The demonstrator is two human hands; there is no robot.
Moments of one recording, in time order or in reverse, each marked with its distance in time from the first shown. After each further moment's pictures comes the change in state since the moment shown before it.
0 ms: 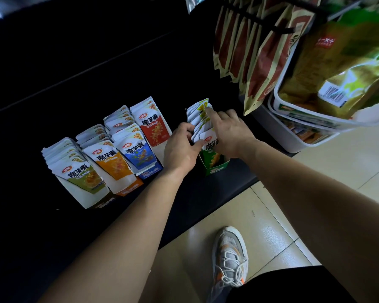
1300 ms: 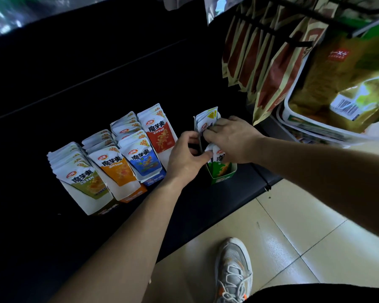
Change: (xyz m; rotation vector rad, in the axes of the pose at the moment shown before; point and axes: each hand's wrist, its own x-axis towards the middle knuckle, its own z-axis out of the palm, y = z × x) left_hand -0.002 -0.012 -0.005 -0.301 -0.090 -0.046; right_hand 0.008 -0.008 -0.032 -0.470 -0.109 -0.440
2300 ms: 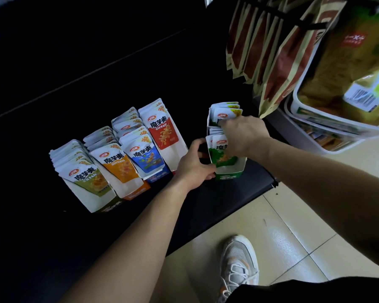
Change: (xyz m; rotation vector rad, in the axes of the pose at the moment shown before) left_hand -0.005 -0.019 0.014 -0.036 -0.226 -0.264; right_hand 0.005 -0.006 0.010 0.214 -0.037 0.436
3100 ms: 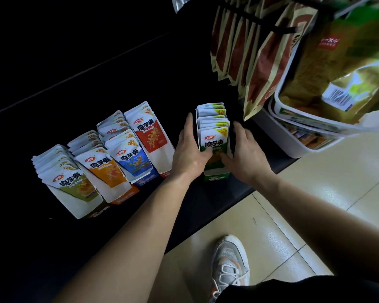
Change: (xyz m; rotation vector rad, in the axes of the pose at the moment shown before) left_hand 0.009 0.035 0.019 0.227 0.263 0.221; right_hand -0.053 0.012 0.048 0.735 0.194 0.269
